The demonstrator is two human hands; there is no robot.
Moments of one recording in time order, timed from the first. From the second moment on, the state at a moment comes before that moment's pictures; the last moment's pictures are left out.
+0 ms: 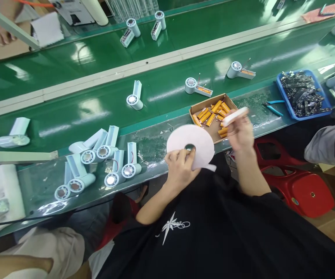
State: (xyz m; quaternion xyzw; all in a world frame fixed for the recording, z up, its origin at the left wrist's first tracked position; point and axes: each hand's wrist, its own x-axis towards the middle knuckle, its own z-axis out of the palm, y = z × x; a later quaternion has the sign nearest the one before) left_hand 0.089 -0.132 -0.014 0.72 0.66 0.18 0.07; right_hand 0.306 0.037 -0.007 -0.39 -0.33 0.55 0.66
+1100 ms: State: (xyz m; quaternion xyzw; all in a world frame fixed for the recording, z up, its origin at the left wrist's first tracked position) left_hand -0.115 0.157 -0.015 0.71 0.68 0.04 0.19; right_hand 0.239 0.075 0.049 -0.33 -0.59 0.52 0.53
